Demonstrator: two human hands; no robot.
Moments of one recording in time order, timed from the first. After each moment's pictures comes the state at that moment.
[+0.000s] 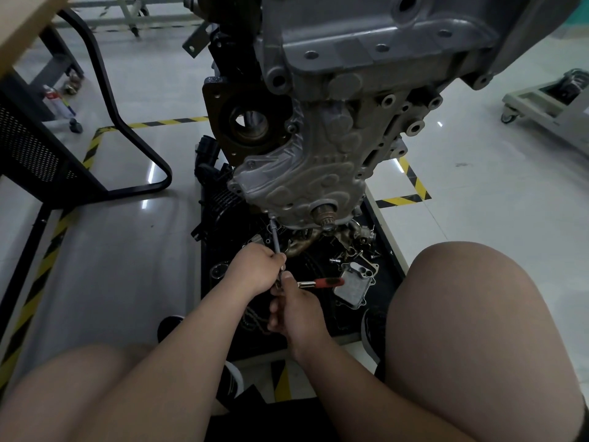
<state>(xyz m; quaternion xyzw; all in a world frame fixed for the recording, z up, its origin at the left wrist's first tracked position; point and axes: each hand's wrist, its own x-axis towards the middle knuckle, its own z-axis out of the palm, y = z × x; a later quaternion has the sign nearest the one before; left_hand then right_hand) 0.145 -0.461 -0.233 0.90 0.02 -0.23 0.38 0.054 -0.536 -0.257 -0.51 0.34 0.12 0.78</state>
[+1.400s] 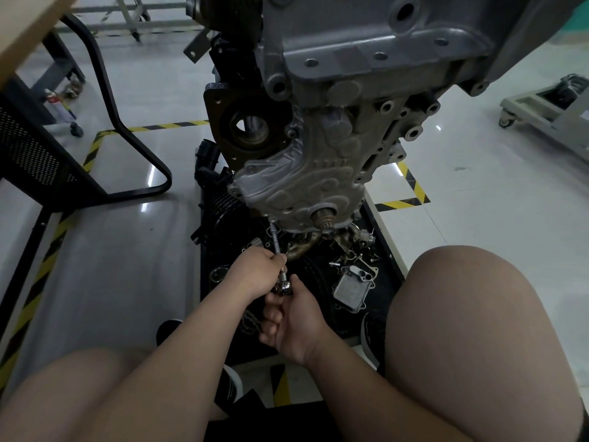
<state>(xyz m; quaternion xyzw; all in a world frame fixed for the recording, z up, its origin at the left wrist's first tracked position) 0.143 -0.462 -0.228 0.89 0.01 -0.24 0.39 0.058 -0.539 -0.240 -0.35 0.34 0.26 0.83</state>
